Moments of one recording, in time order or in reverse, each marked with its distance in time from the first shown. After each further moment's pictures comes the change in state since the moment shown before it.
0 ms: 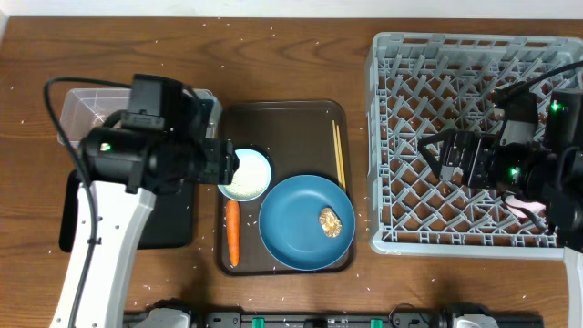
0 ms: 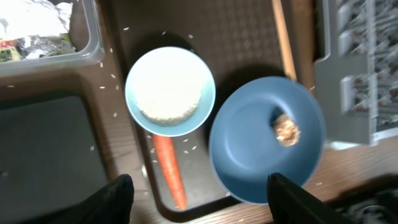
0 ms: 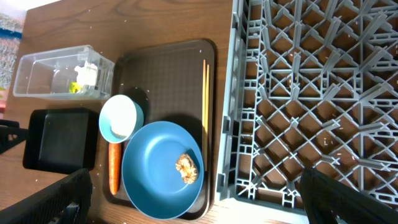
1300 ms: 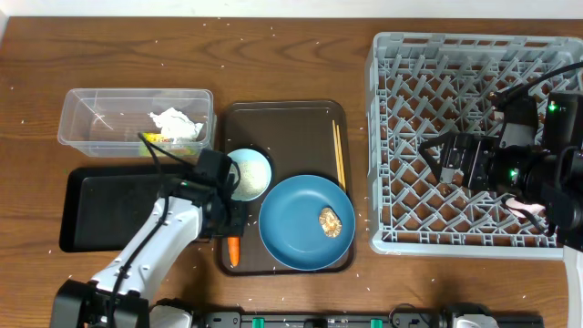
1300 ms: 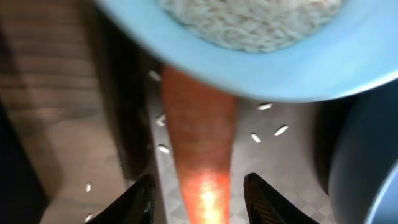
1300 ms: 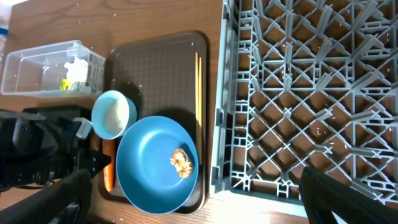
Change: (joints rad) left arm -0.100 0.066 -0.730 0.525 -0.113 -0.188; right arm 0.000 0.002 0.000 -0.029 0.026 0.003
